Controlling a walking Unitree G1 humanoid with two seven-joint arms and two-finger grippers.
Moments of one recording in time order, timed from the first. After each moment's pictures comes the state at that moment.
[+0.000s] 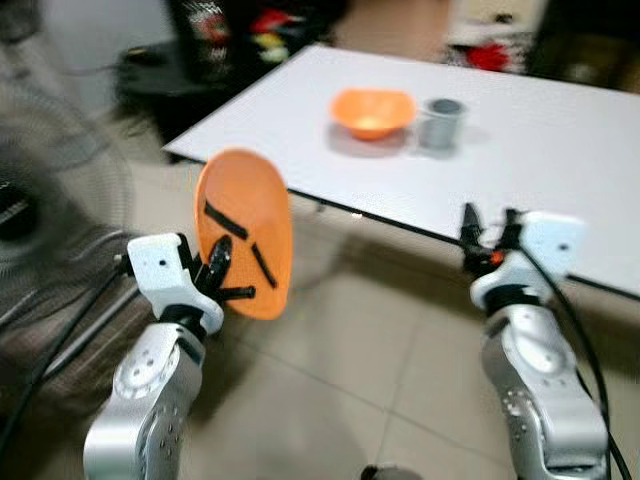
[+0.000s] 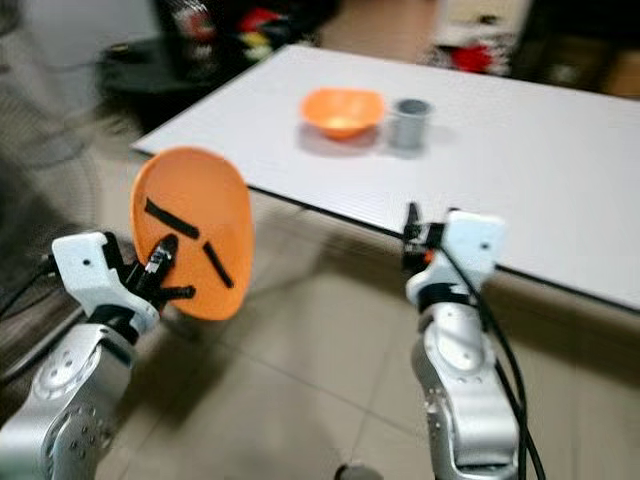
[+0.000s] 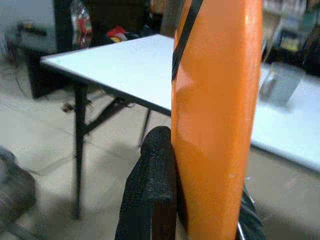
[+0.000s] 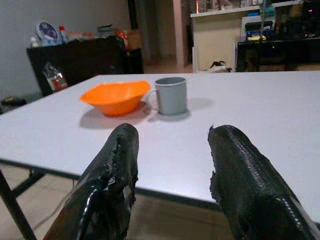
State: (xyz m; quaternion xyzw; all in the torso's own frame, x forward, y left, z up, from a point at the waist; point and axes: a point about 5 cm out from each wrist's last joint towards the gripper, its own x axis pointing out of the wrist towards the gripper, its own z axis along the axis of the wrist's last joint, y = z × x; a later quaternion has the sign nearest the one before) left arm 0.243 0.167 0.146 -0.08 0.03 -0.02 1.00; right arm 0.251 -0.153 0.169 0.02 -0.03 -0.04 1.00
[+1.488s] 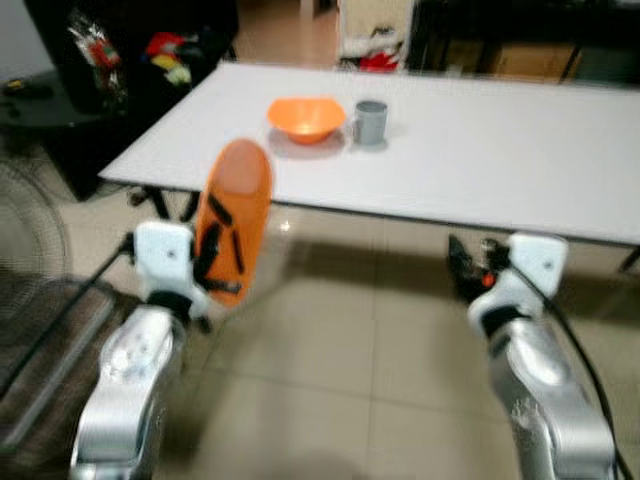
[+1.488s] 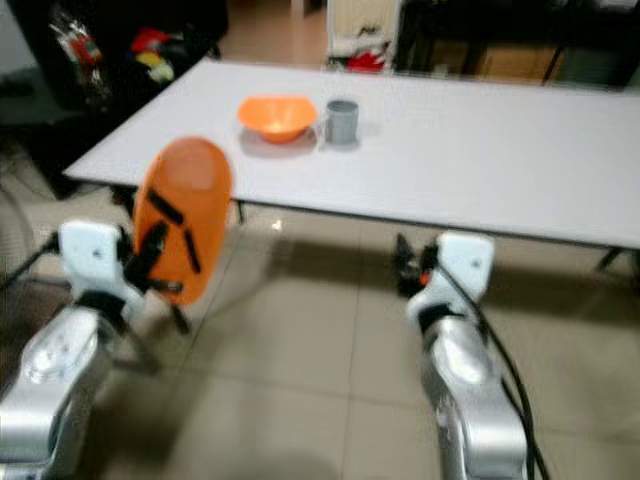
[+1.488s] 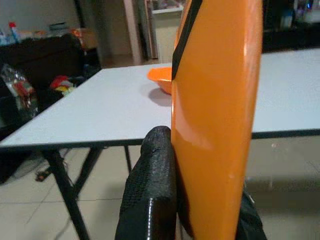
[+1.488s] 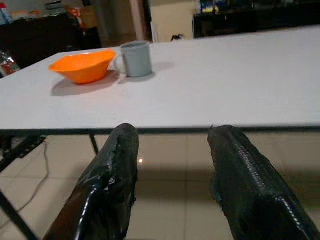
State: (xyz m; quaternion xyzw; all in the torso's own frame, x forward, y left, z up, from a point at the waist) left arm 0.255 0.178 0.147 0.04 -0.01 -0.06 1.00; right arm 0.245 -0.159 0.140 0.06 0.05 -0.01 1.00
